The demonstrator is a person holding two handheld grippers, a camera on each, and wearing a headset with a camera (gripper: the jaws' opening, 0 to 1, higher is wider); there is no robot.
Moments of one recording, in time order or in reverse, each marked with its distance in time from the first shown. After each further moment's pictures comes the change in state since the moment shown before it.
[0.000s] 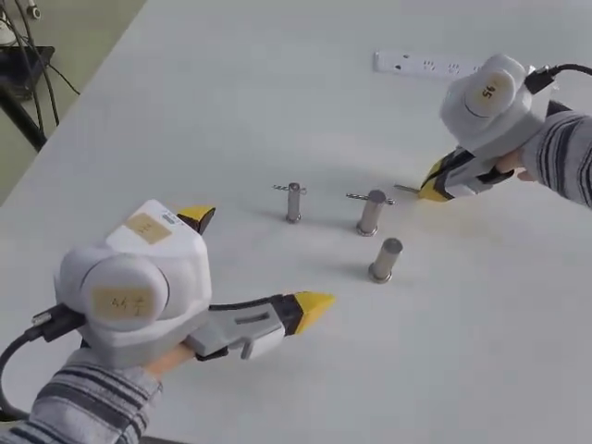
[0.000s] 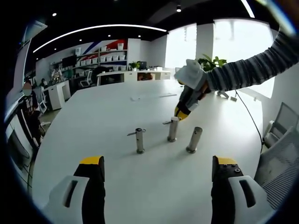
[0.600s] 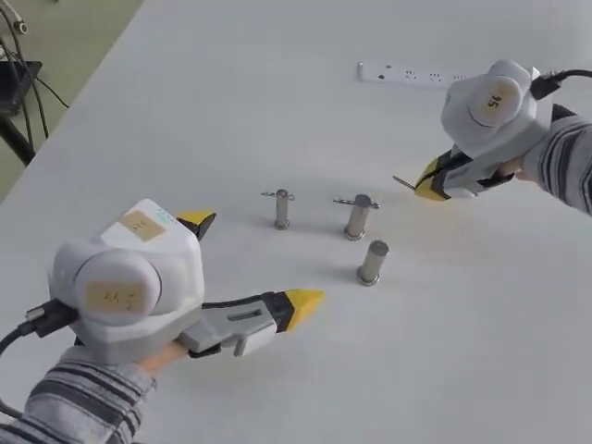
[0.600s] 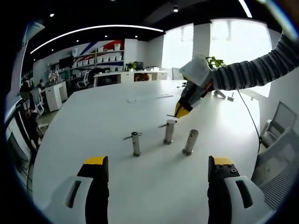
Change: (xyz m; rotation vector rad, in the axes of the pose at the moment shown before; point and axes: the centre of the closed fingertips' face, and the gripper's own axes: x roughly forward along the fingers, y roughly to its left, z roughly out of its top) left arm 0.001 -0.007 0.008 0.013 -0.001 -0.033; right arm -0.034 0.009 0.002 -0.040 -0.073 -0.068
